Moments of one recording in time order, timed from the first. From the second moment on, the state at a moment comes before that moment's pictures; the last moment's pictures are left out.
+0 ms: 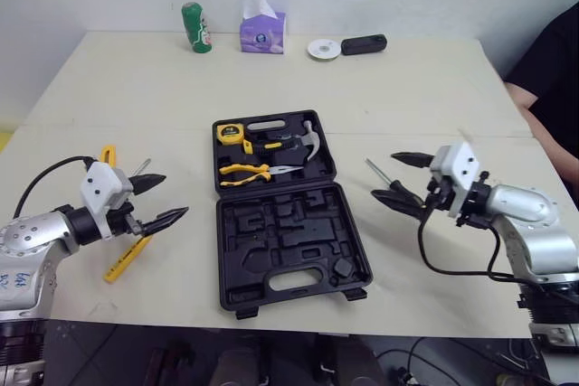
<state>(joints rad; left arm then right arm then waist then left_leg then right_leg) -0.13 0.80 0.29 0.01 -0.38 0.20 -0.91 -0.39 -0.70 -0.04 0.04 0.32 0.11 0.98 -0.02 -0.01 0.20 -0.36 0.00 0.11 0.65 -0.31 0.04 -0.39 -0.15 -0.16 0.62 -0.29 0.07</state>
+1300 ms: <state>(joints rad) -0.30 0.64 0.04 0.05 -0.22 0.33 -0.78 -0.62 -0.55 0.20 0.30 -0.05 0.03 0.87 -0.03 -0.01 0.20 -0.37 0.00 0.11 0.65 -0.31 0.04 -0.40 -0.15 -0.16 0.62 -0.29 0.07</state>
